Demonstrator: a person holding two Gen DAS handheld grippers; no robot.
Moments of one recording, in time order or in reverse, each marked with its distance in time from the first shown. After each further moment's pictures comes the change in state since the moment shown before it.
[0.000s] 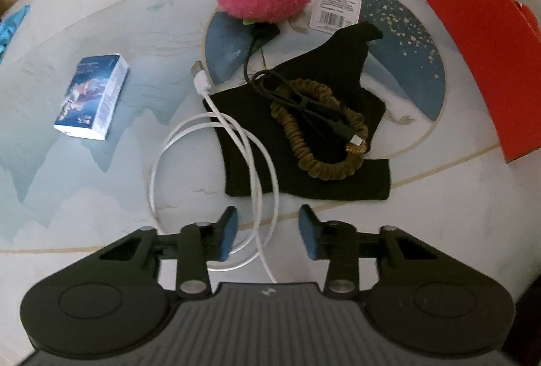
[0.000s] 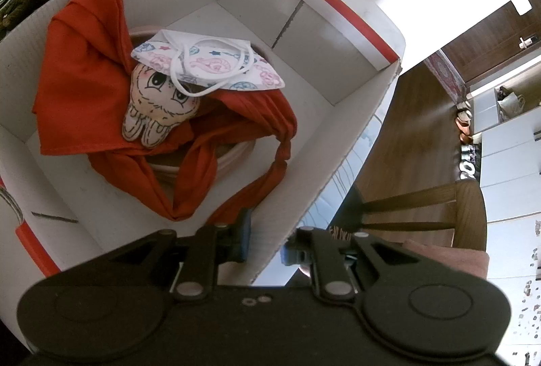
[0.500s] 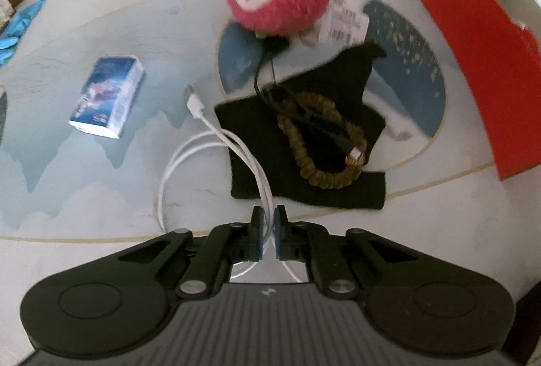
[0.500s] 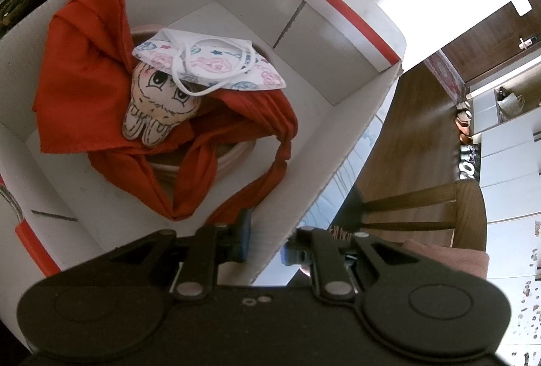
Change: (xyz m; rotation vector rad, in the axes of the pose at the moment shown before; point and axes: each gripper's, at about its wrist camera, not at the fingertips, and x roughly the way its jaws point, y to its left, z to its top) left arm -0.019 0.003 -0.001 -0.058 -0.042 0.021; right arm 0.001 0.001 0.000 -0.003 0.001 -0.004
